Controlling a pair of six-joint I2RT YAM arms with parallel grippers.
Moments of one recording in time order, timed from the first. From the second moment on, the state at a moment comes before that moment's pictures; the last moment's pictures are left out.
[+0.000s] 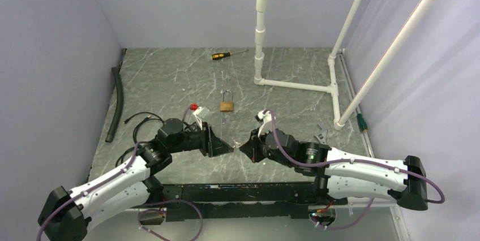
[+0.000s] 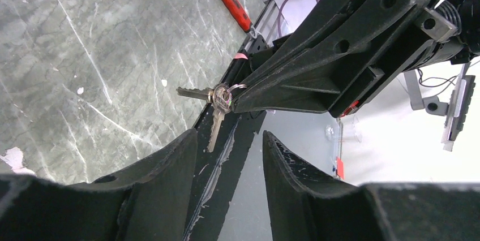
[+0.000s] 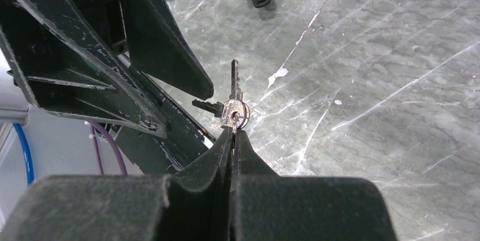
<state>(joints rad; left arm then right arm) -0.74 0.79 0.40 0.18 0.55 -0.79 1.24 0.91 0.67 -0.23 0.28 0.68</state>
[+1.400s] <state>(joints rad) -0.74 0.82 0.84 -0.57 0.35 -0.67 1.22 0.93 0.66 -0.14 0.23 0.47</state>
